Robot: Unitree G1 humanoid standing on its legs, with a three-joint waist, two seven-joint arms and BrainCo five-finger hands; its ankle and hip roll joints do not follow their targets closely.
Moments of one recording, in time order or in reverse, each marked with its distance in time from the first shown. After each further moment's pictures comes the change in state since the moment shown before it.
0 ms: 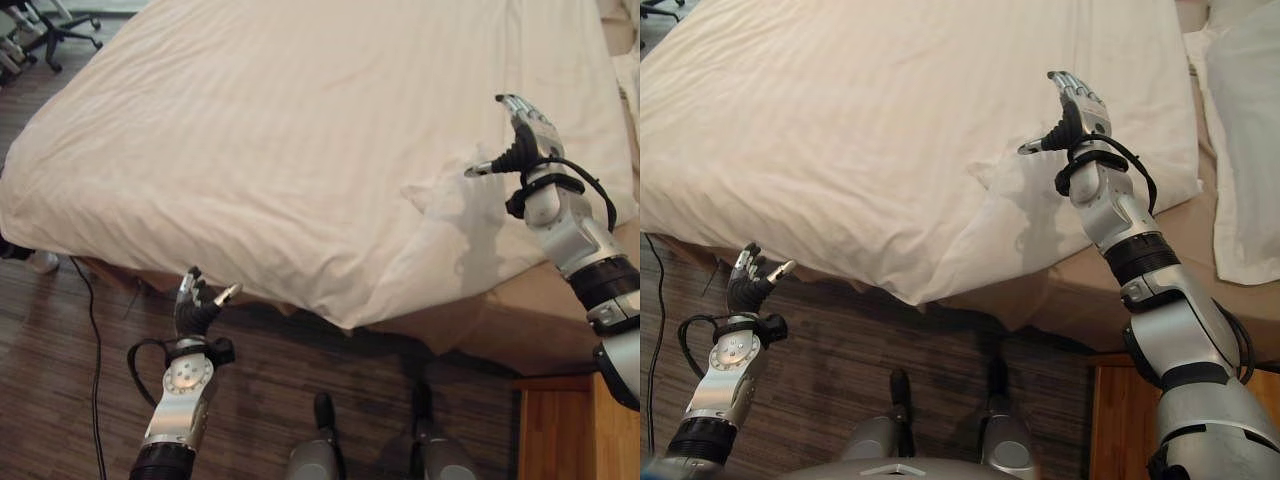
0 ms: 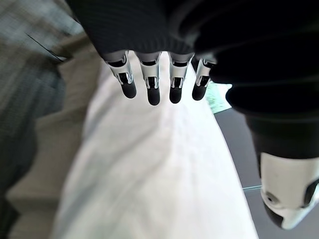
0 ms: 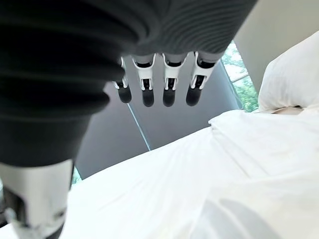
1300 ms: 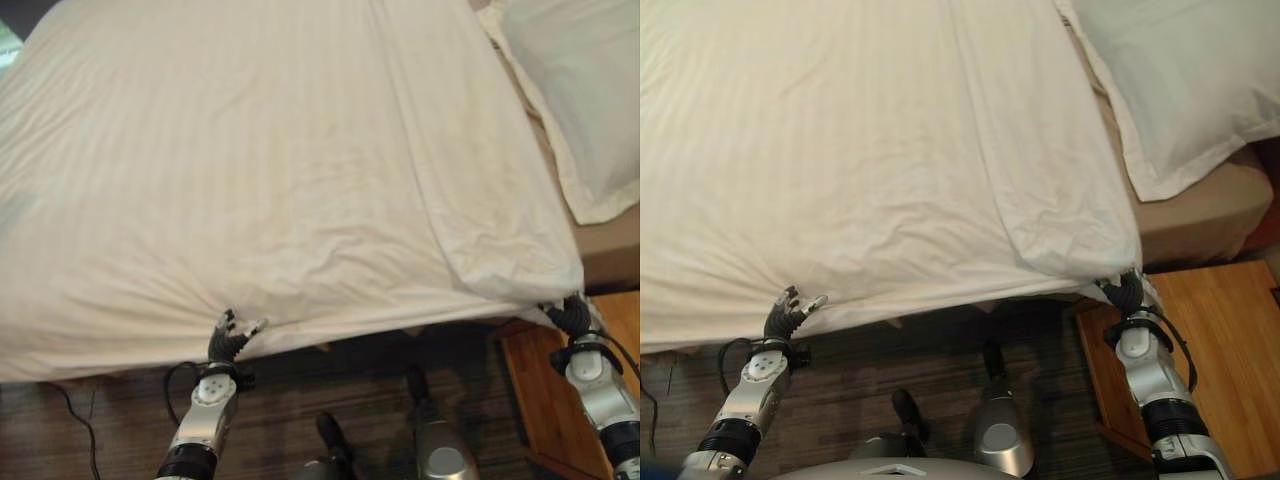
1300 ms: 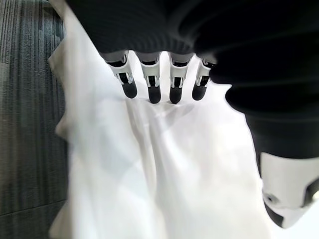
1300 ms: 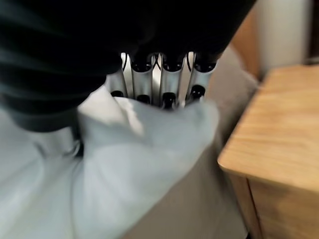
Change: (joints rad) left arm -0.097 -0.122 -0.090 0.349 0.052 0.097 -0.074; right arm 0.871 0.174 -0.540 -0.008 0.122 -0.035 -0.060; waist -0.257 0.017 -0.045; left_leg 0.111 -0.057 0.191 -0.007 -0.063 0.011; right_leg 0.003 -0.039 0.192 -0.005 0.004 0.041
